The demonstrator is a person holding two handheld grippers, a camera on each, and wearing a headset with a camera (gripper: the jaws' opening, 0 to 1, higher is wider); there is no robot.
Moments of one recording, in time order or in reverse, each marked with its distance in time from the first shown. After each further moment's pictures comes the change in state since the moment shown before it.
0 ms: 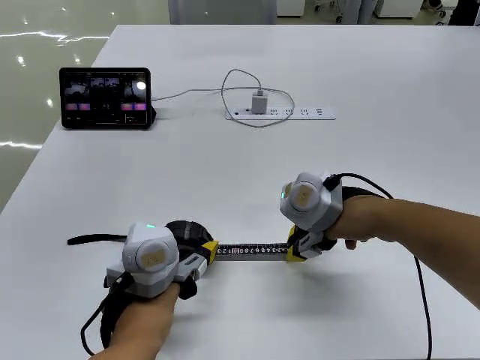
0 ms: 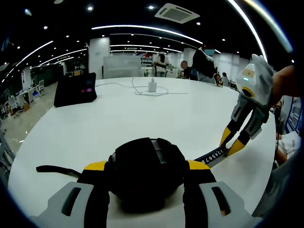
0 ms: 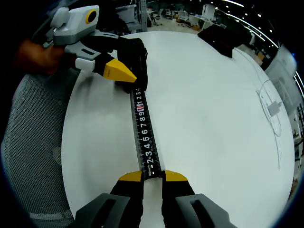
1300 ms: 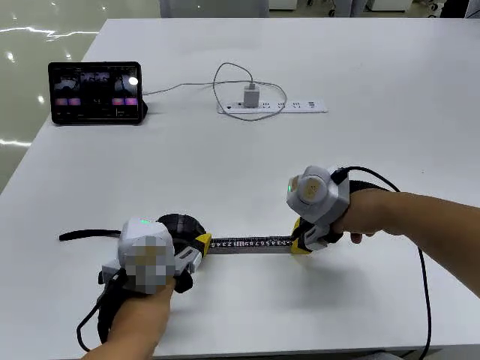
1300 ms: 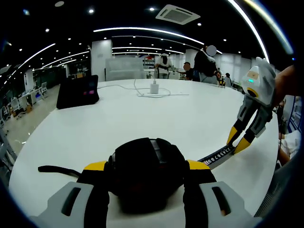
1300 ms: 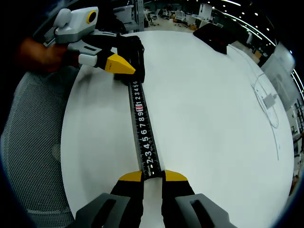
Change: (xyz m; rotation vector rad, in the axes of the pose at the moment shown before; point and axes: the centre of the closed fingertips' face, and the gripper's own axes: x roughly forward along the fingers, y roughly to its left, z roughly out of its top) left arm 0.001 0.001 0.000 0.006 -0.020 0.031; right arm -0.007 -0.002 -0.019 0.020 -0.001 -0.020
